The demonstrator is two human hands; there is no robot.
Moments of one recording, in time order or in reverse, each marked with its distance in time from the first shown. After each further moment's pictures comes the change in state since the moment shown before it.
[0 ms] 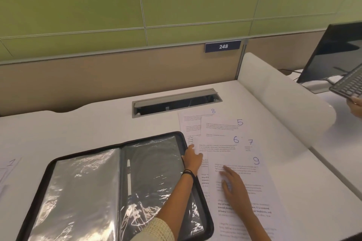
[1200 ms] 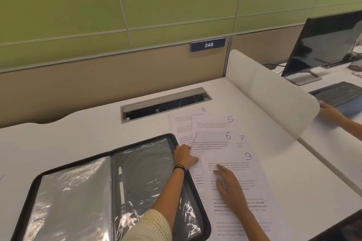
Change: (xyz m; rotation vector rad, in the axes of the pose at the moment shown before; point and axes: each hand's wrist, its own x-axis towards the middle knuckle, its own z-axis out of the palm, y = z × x) left_hand 0.018 0.006 -0.011 0.481 -0.064 0.119; right_hand -0.003 -0.005 -0.002 0.023 0.012 0.028
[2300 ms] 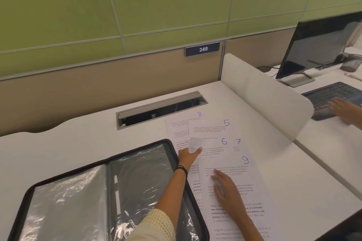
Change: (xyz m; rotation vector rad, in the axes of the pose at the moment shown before) left_hand 0.013 0.020 0.012 -0.491 -0.111 -0.035; right_hand 0.002 -0.001 0.000 0.010 -0.013 0.031
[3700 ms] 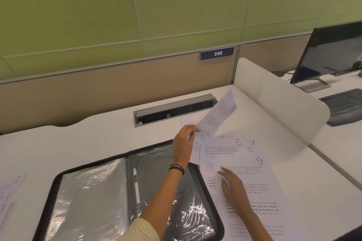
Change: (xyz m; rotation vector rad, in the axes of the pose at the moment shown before) left_hand -0.066 0.045 -0.071 0.155 0.400 0.837; right_hand 0.001 -0.028 0.010 -0.050 0.034 -0.049
